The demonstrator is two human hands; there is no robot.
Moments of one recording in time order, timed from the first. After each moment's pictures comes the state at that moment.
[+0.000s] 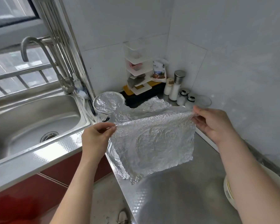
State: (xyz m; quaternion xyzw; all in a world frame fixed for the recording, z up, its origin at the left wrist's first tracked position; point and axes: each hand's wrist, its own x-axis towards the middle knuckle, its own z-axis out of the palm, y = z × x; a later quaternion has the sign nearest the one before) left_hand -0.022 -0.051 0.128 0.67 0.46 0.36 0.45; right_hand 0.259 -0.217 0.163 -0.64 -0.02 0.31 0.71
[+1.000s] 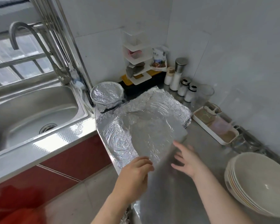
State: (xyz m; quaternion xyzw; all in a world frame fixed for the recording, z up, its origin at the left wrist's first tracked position) left_hand -0.018 -0.158 0.026 0.93 0.14 0.24 0.25; right_hand 0.180 -0.245 0.036 -0.65 0.15 0.47 0.58
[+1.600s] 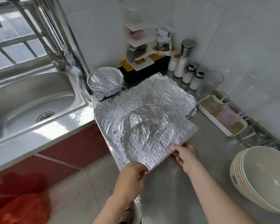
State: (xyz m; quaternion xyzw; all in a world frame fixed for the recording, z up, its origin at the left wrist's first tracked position) left_hand -0.030 -0.167 -0.024 0.87 0.34 0.06 0.36; right_hand 0.175 -0.237 -0.017 -0.71 0.17 0.41 0.55
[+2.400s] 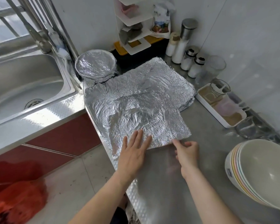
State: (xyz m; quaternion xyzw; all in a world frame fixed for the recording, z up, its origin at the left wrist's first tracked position) left_hand 0.021 -0.155 -0.056 0.94 0.29 -0.05 0.15; right_hand 0.166 -0.263 -0.033 -0.80 0.12 0.26 0.53
